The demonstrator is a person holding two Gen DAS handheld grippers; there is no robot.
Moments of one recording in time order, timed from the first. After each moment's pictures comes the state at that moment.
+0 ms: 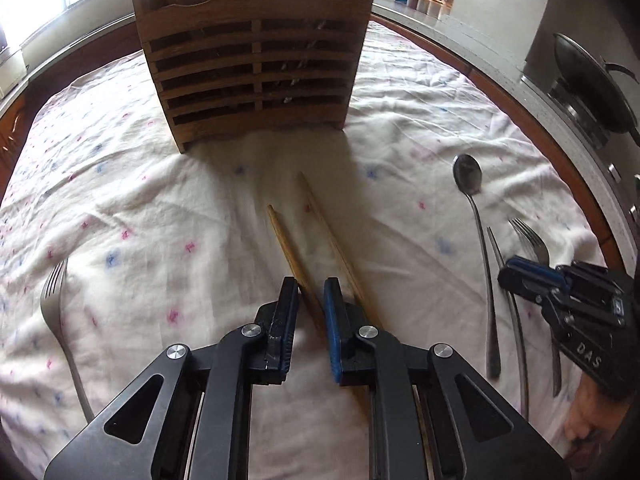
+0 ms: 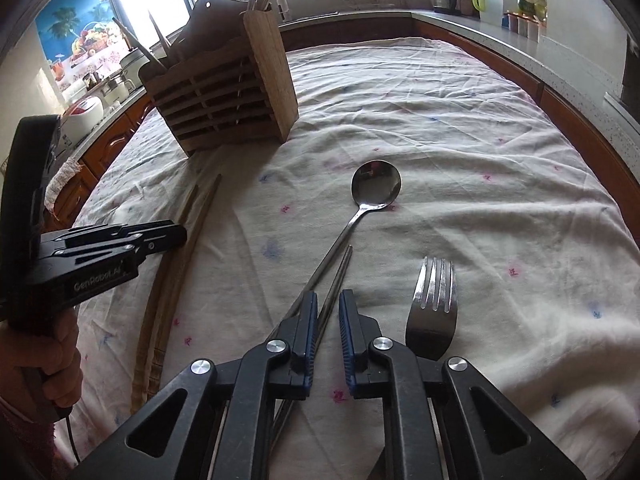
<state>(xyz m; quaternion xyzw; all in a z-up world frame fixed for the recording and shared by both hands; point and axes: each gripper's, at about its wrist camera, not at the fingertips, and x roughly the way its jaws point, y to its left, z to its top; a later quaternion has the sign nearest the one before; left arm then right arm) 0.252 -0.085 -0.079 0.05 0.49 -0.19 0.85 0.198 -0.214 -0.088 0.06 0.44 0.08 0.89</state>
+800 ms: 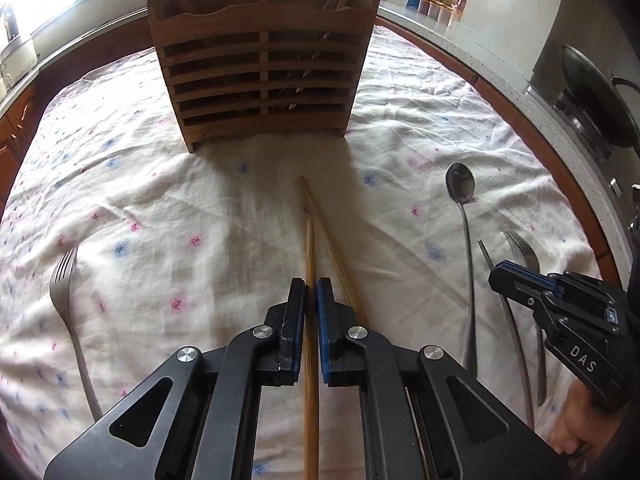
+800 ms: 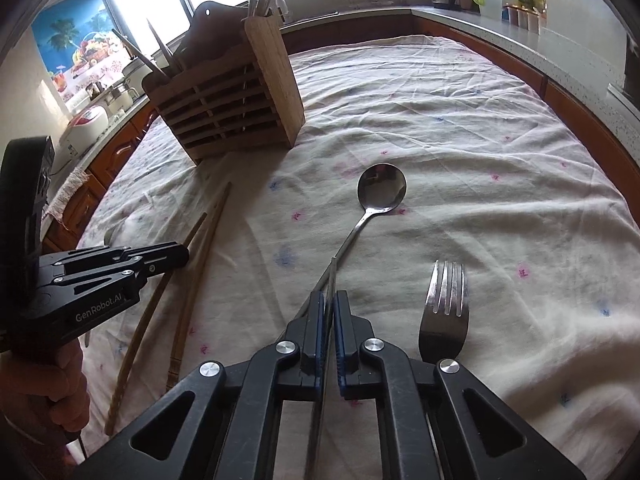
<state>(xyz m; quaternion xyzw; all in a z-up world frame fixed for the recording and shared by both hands) 0.246 -0.083 -0.065 0.03 0.48 -0.17 0.86 0.200 -0.215 -0.083 0.09 0.44 0.09 0.89</state>
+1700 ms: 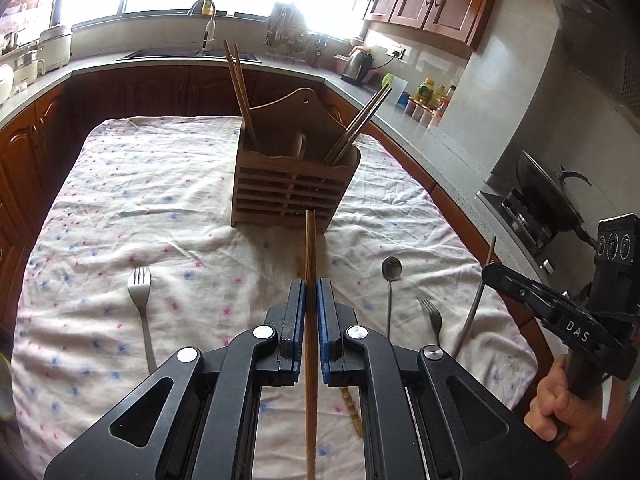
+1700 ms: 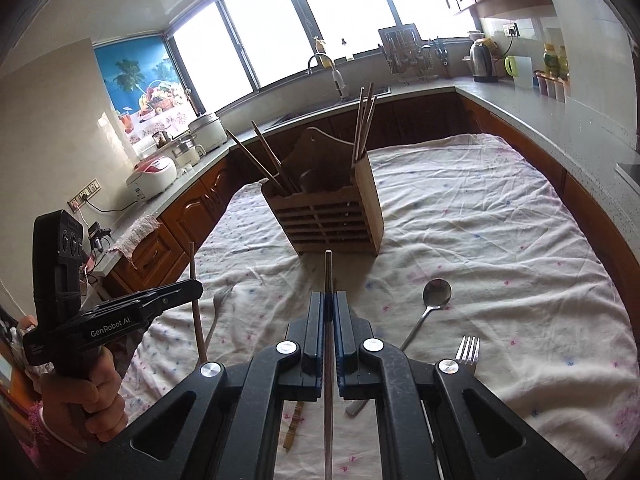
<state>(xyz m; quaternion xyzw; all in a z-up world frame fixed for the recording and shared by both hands) 0.179 -0.013 0.044 -0.08 0.37 -0.19 0.91 0.153 -0.201 0.031 0.11 0.31 0.17 0.93</state>
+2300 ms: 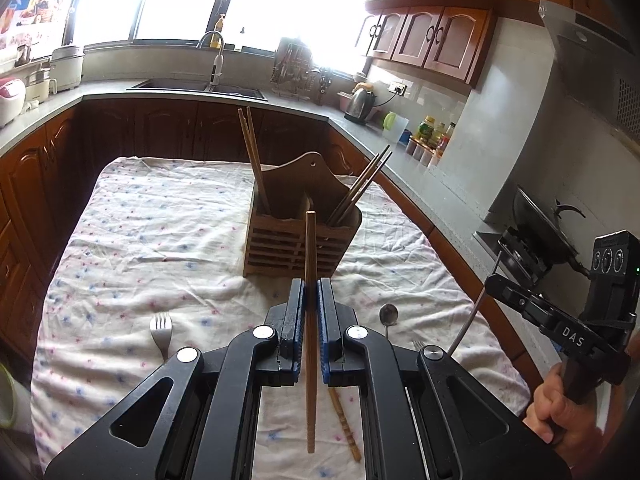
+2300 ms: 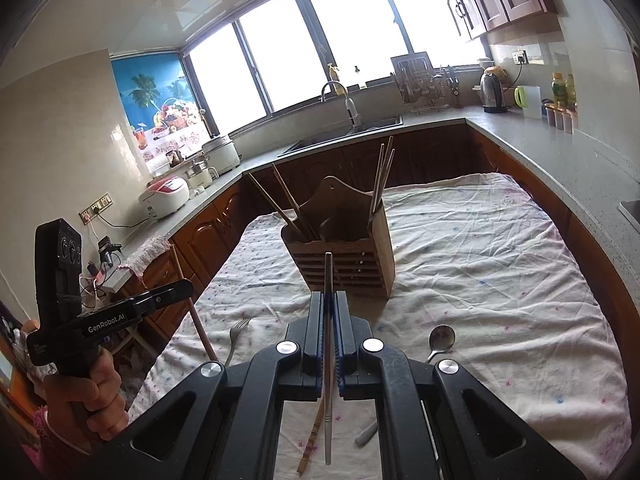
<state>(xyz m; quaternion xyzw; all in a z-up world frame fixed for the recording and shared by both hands) 0.183 0.006 0.087 -0.10 0.31 -0.18 0.93 0.155 -0.201 0.067 0.10 0.26 0.18 0.94</state>
